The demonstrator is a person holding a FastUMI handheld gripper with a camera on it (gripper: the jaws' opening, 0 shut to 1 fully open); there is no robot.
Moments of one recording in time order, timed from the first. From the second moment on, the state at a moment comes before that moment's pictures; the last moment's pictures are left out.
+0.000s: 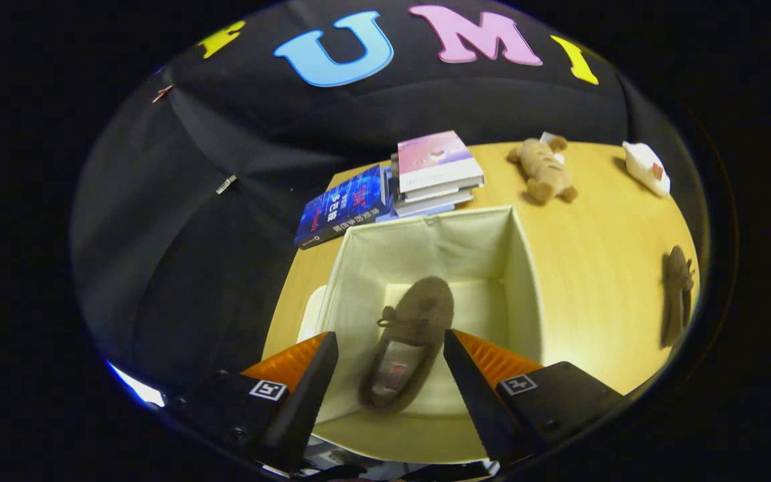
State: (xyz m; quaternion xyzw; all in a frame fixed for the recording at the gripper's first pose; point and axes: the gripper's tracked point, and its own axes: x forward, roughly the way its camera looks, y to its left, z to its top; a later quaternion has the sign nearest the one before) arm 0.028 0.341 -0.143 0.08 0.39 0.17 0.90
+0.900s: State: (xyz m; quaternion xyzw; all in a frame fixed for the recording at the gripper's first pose) arm 0.015 -0.052 -0.142 0.03 0.33 -0.03 0.94
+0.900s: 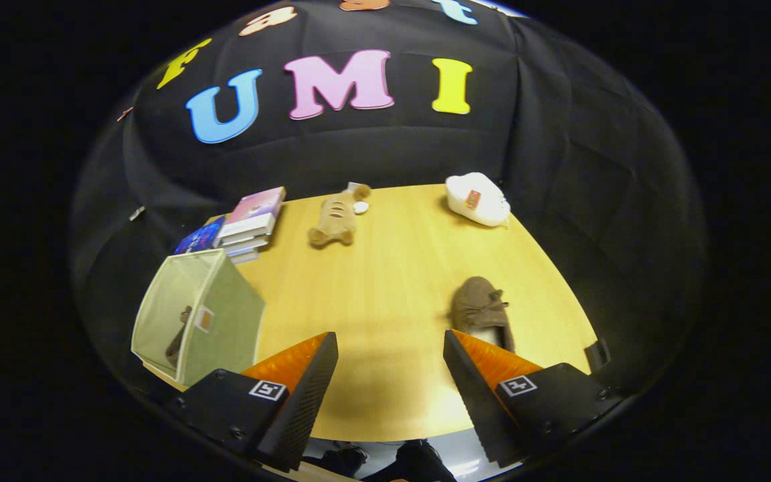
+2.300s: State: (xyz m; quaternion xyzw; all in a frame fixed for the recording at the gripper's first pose) arm 0.099 -0.207 -0.312 0.12 0.43 -0.04 0.89
